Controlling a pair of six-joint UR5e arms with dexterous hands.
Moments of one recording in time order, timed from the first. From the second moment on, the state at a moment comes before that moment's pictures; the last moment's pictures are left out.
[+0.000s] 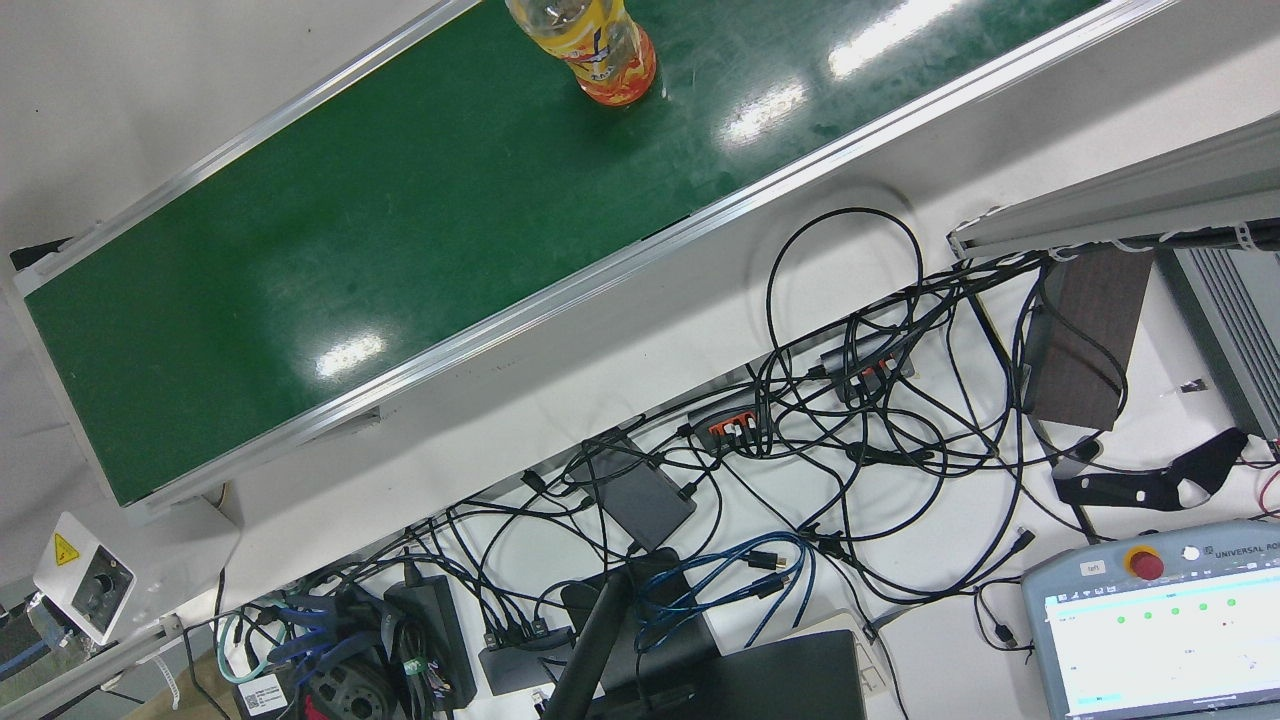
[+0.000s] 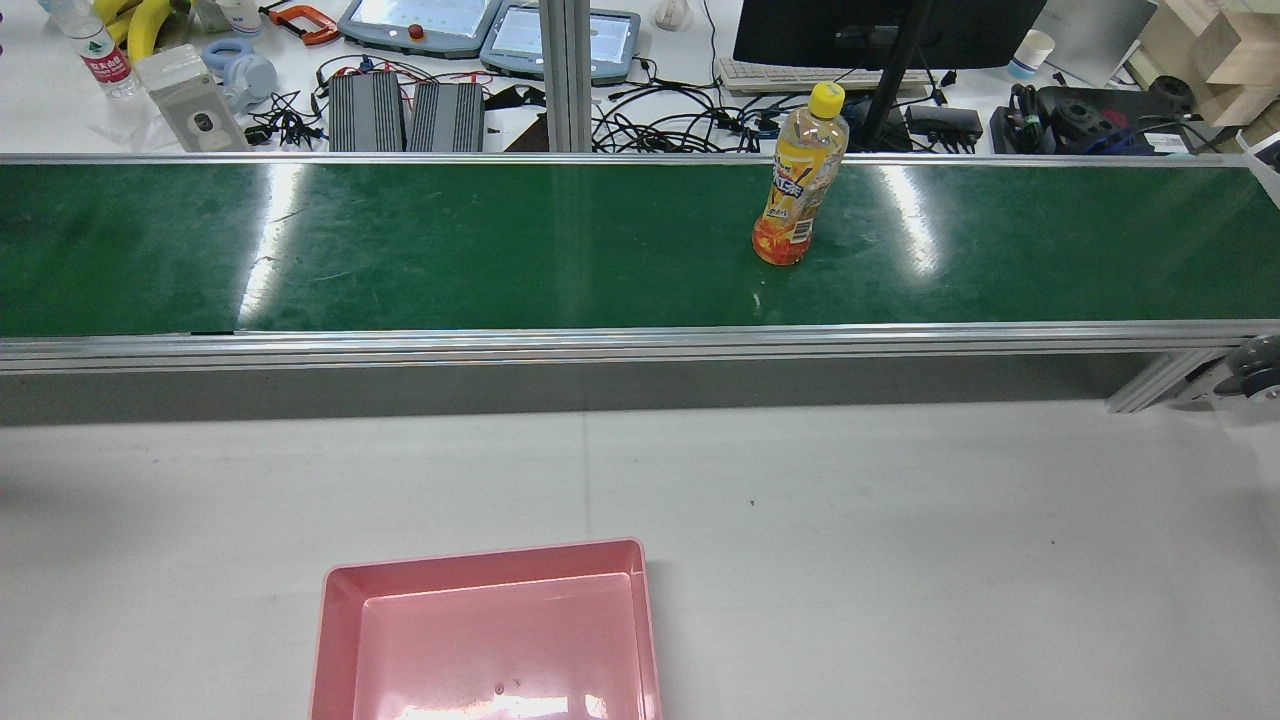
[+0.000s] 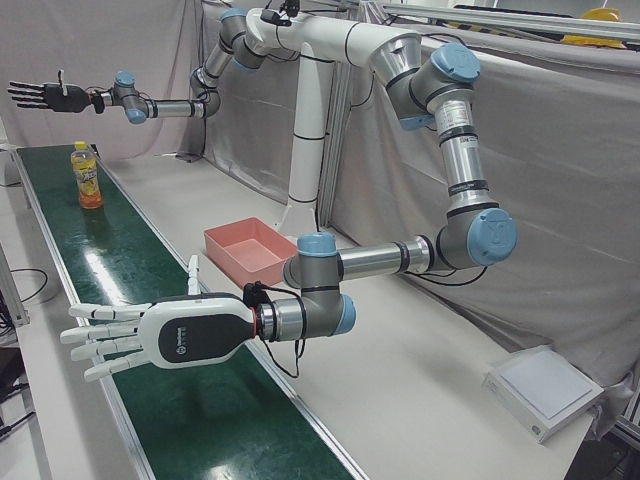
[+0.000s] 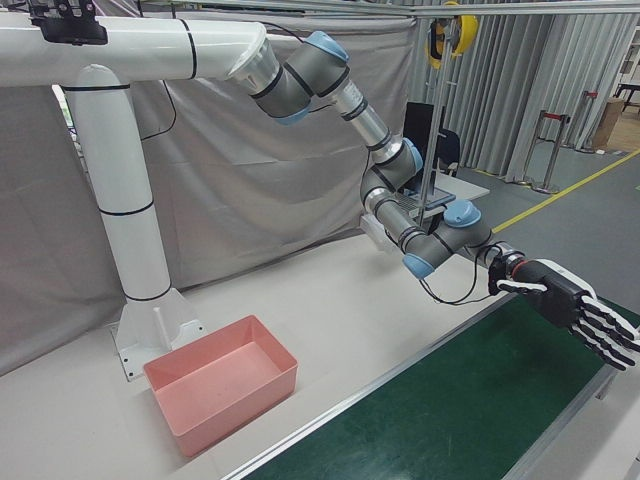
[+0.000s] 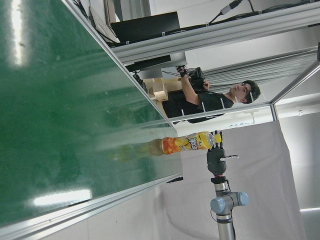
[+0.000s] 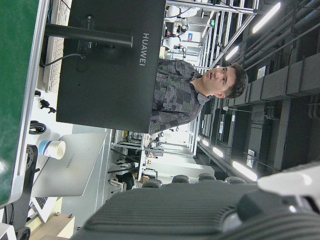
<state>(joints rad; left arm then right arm) -1.29 -1.84 -1.52 -0.09 1.49 0.26 1.57 -1.50 1.58 -3.22 -1.58 -0.10</state>
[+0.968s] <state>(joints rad) -1.29 -1.84 -1.52 -0.09 1.49 0.25 1.57 -1.50 1.58 -3.22 -1.58 -0.10</state>
